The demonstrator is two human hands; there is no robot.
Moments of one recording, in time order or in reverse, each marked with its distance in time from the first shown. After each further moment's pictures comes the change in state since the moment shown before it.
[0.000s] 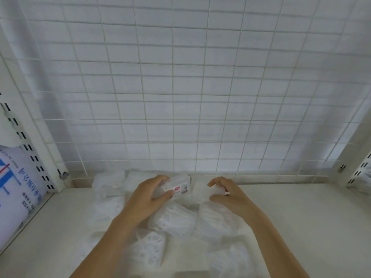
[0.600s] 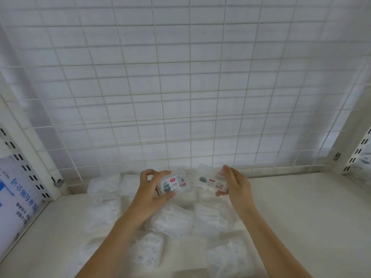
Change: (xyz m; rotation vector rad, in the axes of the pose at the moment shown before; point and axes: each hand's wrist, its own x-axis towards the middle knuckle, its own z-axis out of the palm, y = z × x) left_hand 0.006 0.012 0.010 -0.121 -0.029 -0.083; right_hand -0.005 -0.005 0.003 0.442 0.481 -0.047
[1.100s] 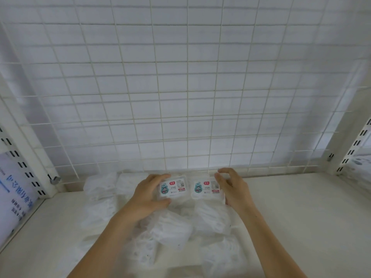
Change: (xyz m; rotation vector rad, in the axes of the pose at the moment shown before) left_hand -0.002 0.001 -0.003 0.061 -0.203 -0.062; right_hand 0.006 0.008 -0.013 -0.321 -0.104 0.050
